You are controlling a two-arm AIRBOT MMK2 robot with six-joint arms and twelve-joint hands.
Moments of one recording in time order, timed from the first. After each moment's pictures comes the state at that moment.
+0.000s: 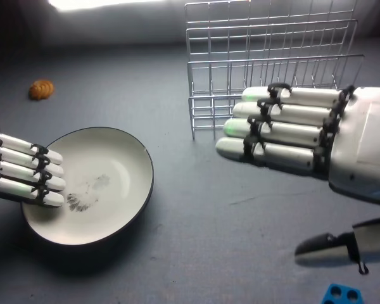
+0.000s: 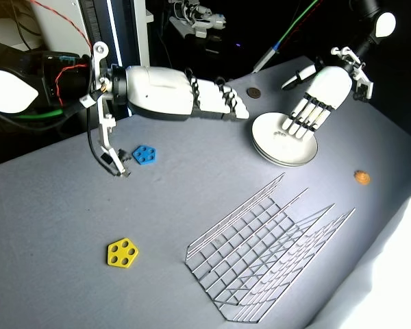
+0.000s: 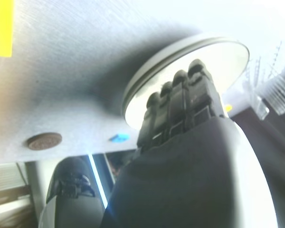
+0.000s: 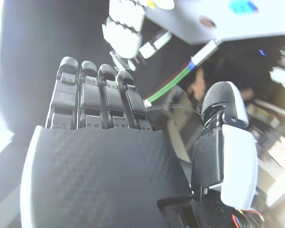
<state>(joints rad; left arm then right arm) 0.90 -1.04 1.80 1.50 -1.23 0.03 -0.63 -0.77 0.75 -0.42 0.75 -0.95</state>
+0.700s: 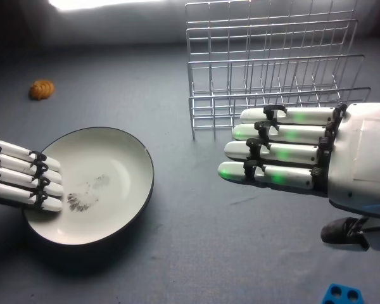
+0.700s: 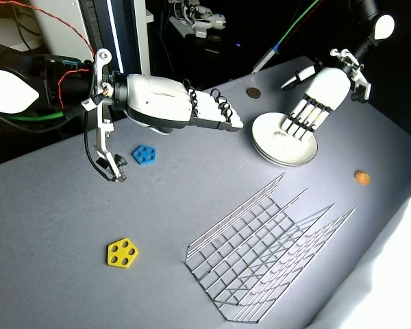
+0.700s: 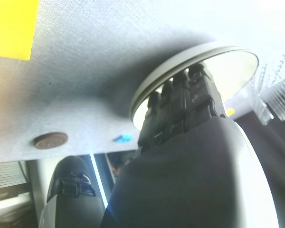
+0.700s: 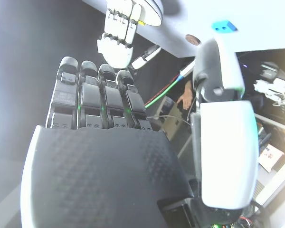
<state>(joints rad) 0.93 -1.05 1.81 1.49 -1.23 0.01 -0.63 -0.78 0.75 -0.45 0.68 -0.97</state>
